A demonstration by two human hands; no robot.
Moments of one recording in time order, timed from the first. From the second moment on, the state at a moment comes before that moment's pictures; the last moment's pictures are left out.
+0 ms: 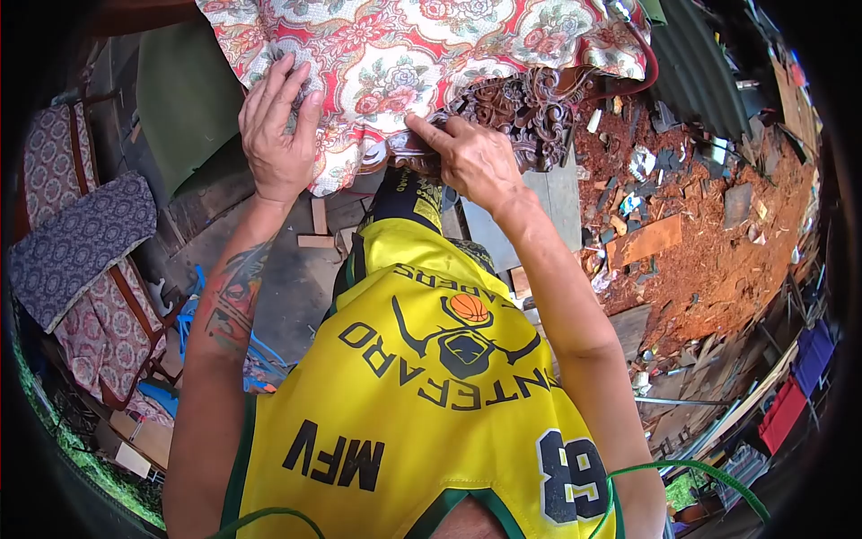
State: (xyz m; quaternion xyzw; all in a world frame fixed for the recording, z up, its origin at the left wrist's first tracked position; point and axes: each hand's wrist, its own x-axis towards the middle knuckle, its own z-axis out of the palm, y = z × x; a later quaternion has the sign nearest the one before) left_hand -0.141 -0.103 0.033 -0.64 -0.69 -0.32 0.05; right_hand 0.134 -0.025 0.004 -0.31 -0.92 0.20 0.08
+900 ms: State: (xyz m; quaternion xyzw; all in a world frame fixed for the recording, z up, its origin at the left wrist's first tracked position) left_hand -0.141 -0.103 0.034 -0.64 -0.69 -0.33 0.06; right_hand 0.115 -0.042 0.004 -0.42 -0.87 0.25 0.08
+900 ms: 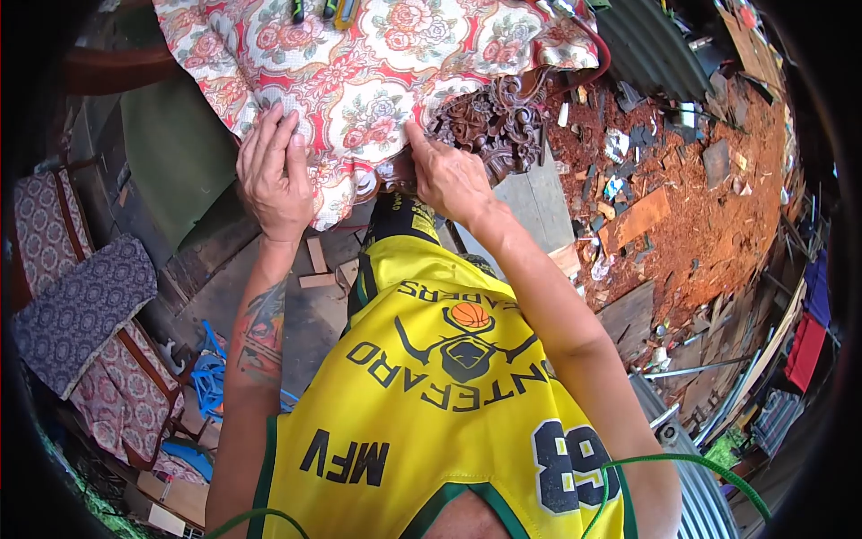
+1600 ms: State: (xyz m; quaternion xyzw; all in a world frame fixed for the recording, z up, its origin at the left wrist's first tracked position) left_hand -0.143 -0.108 0.031 -0.65 -0.69 -0.30 0.05; right_hand 0.172 -0.049 0.006 -0.51 -0.75 0.37 0.18
